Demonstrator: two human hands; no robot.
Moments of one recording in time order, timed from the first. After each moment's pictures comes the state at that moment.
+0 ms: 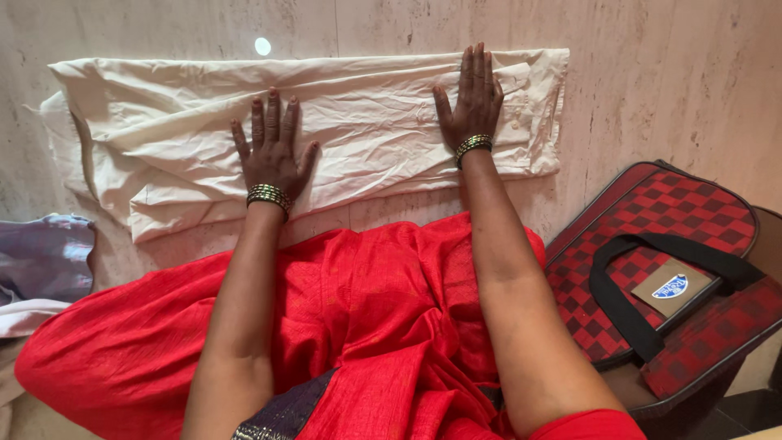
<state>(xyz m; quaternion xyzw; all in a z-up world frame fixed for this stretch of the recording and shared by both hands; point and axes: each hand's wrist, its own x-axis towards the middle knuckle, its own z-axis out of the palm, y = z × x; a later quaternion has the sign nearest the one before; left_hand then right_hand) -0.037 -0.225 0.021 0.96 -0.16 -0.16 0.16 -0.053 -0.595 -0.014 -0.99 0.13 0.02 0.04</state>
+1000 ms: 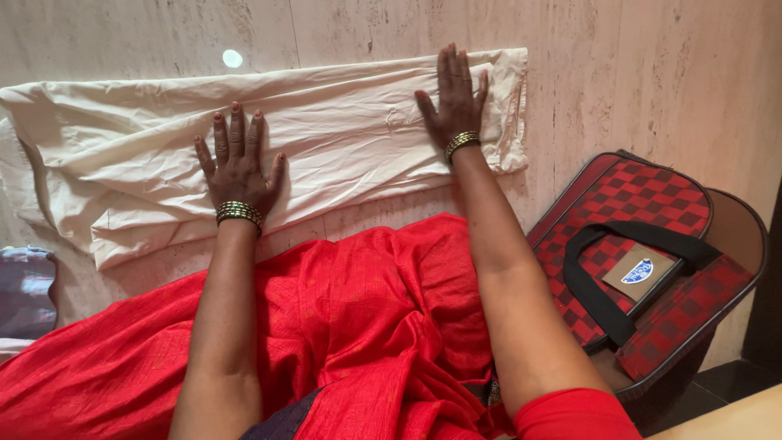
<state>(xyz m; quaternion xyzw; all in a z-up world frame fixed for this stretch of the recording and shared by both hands) -0.039 -0.224 0.029 0.96 -0.14 -0.16 0.18 -0.057 -0.630 -0.012 -0.99 0.12 0.08 -0.03</state>
